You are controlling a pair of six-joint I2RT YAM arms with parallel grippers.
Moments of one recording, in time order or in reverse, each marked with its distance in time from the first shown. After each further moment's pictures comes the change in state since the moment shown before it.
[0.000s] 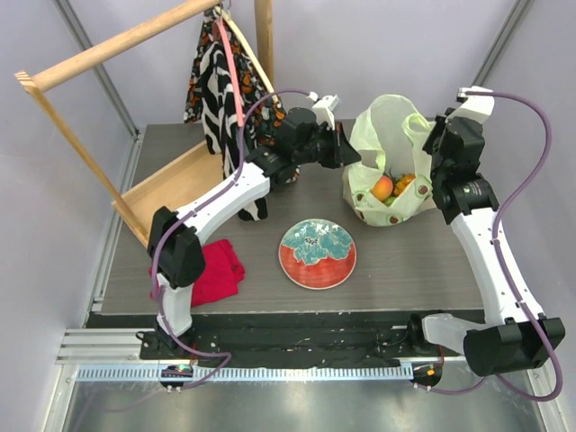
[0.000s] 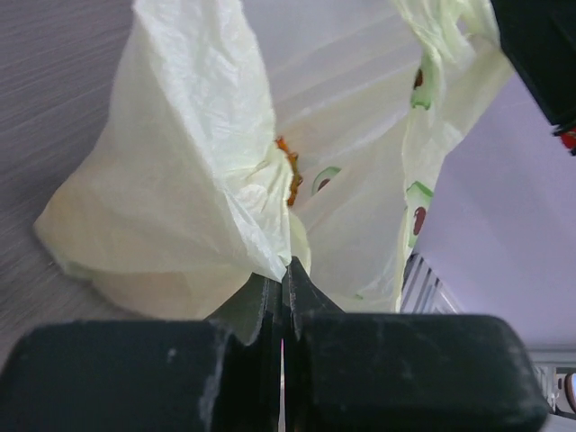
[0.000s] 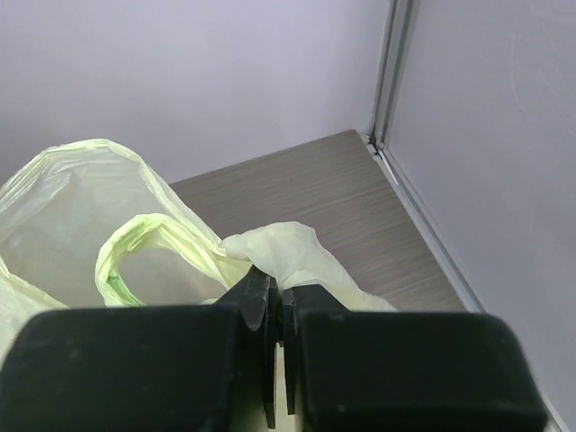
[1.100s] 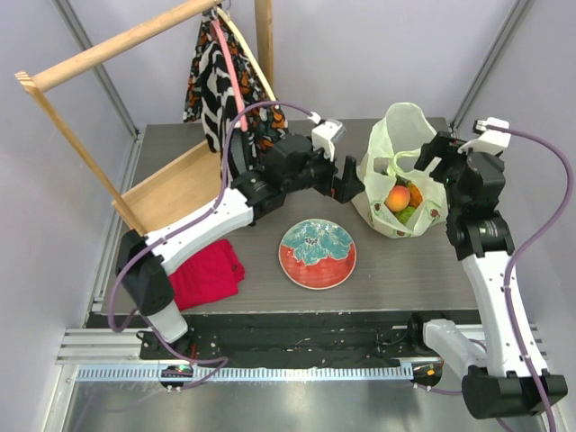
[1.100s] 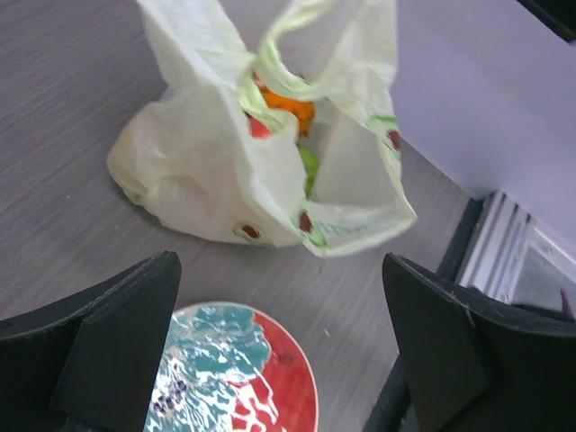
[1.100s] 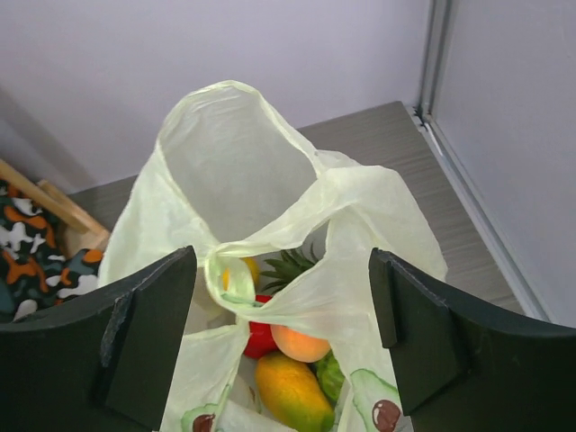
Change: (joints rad) left arm -0.098 -0.209 -0.255 0.003 -0.150 0.269; right arm -0.090 -0.230 -0.191 -0.060 -0.198 0.087
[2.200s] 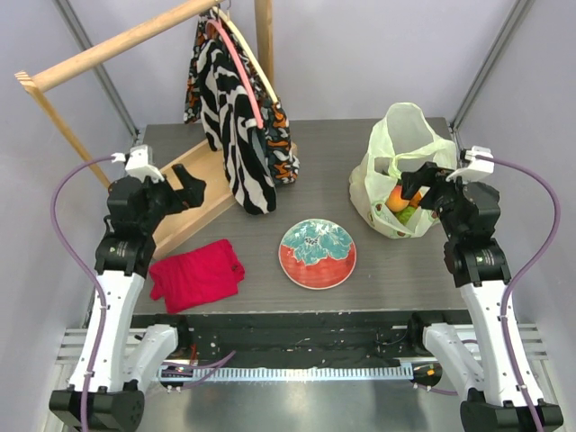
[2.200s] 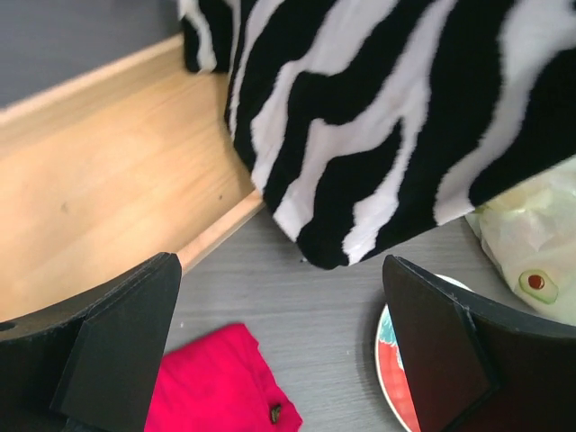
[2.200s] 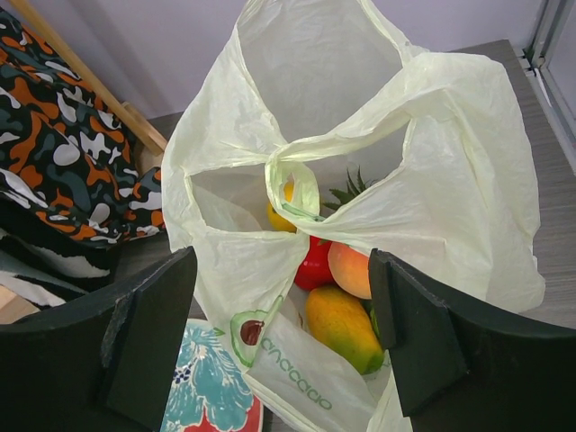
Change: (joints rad) left arm 0.765 -0.879 -0.629 -0.234 -0.059 -0.016; right arm 0.000 -0.204 -0.203 -0.018 -0.251 0.064
